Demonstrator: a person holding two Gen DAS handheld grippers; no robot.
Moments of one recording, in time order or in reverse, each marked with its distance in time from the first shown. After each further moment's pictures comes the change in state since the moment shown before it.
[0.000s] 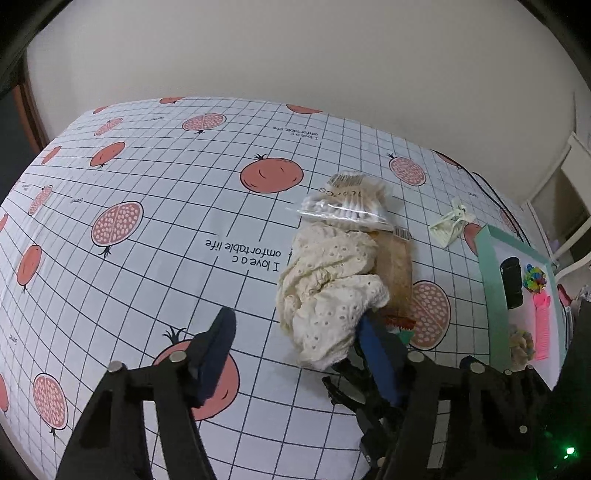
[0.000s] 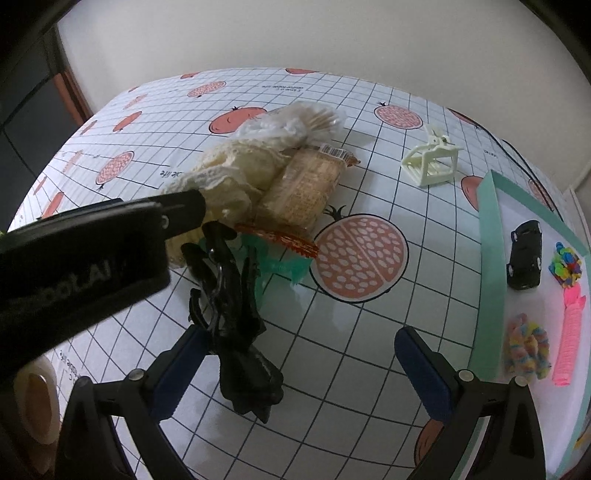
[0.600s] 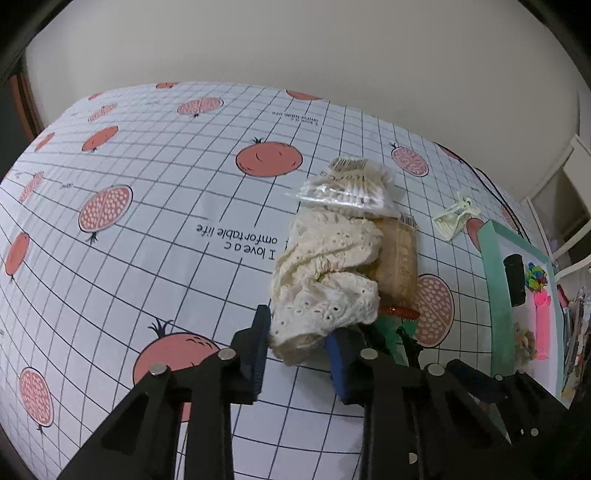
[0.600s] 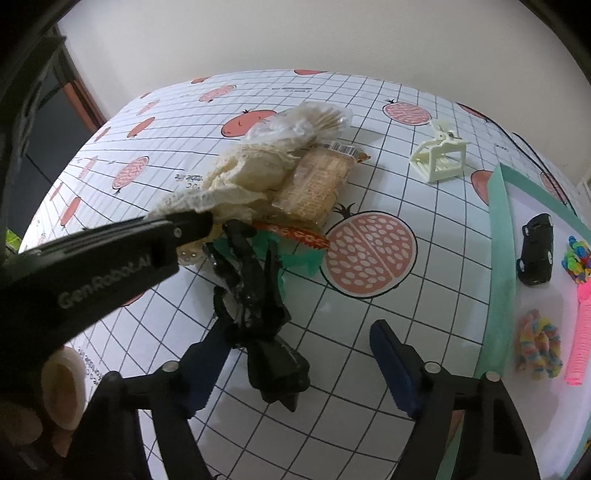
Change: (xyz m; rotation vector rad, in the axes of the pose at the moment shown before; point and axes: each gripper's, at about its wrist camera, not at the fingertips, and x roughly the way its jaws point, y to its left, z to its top) left arm 0.015 0.004 -0.004 -0.019 0.044 -0.031; right arm -0.005 -0.003 -0.001 0.009 0.001 0.088
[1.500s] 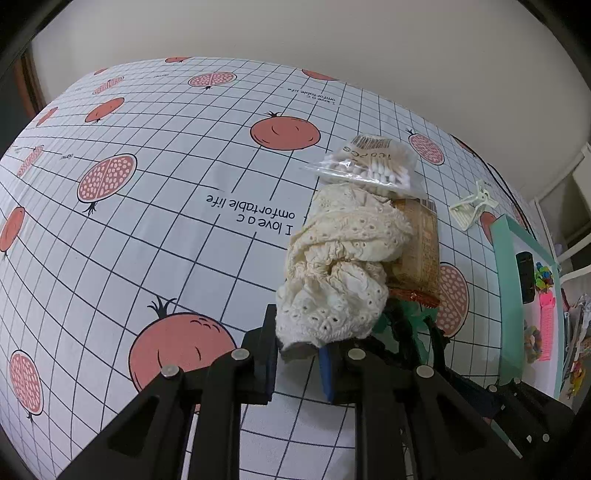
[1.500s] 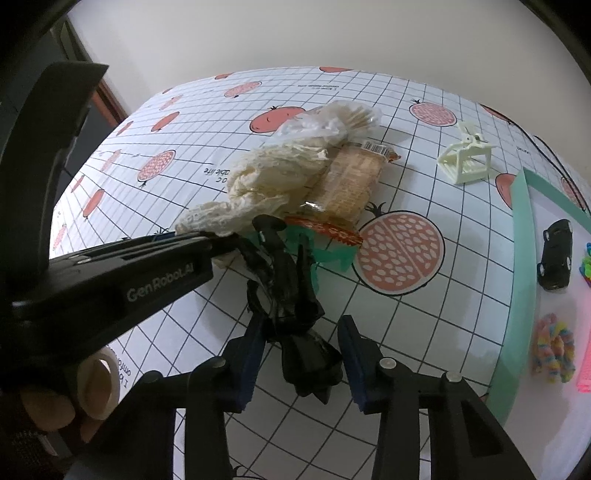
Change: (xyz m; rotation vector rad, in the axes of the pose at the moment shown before) left arm 0.012 0.009 -0.008 -0.047 0.058 -0.008; right arm -0.002 0.006 -0.001 -0.028 0.014 0.111
